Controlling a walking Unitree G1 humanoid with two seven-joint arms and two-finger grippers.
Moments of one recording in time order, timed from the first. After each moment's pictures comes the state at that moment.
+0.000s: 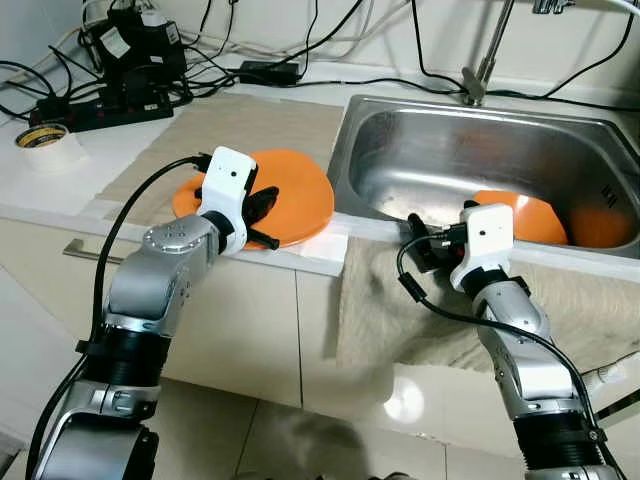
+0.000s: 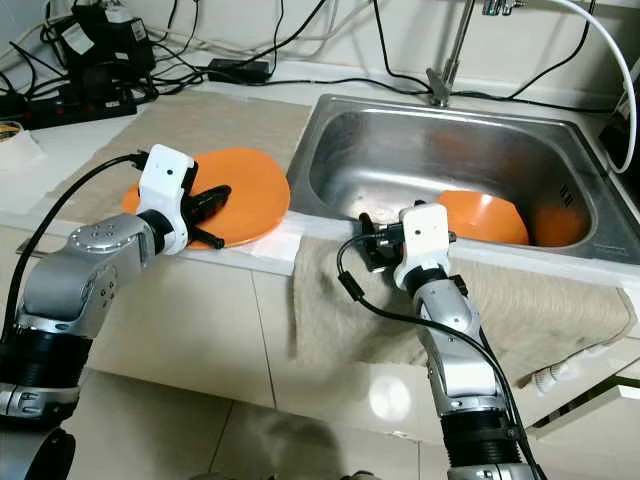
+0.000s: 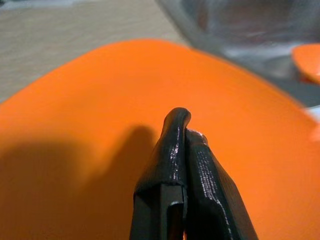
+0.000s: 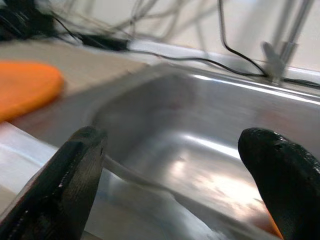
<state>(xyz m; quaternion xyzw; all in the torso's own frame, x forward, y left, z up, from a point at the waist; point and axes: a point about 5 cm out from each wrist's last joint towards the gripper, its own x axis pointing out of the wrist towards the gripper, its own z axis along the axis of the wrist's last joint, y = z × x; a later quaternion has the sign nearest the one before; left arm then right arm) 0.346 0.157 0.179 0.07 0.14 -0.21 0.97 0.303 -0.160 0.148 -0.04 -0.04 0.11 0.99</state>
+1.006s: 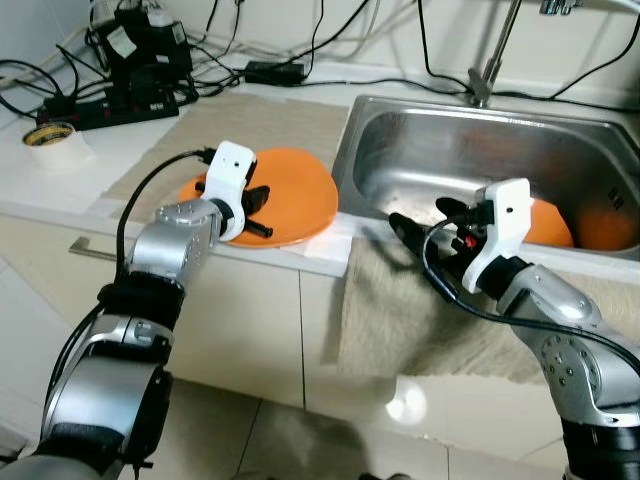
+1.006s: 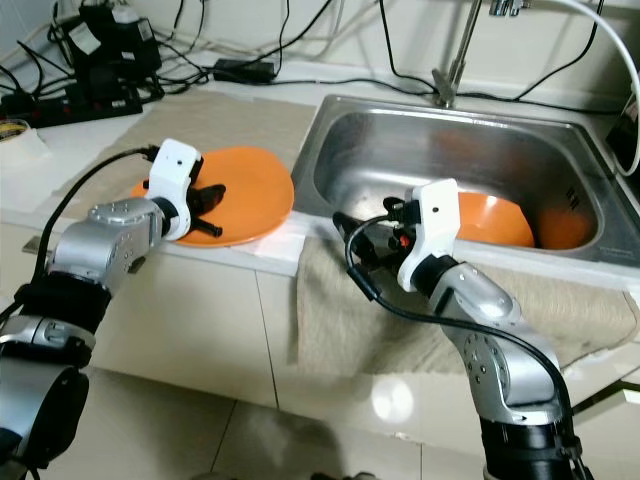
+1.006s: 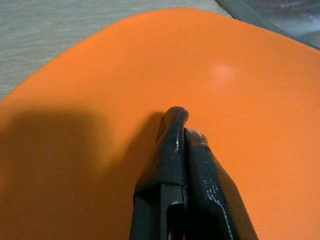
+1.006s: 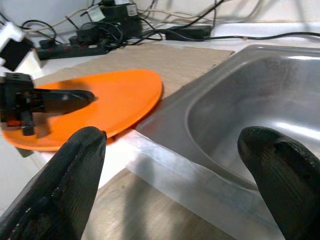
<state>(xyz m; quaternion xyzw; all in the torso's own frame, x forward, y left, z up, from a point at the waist) 0.384 0.162 0.168 0.08 0.19 -0.20 0.96 0.280 -0.156 0.183 0.05 0.04 0.26 0.96</state>
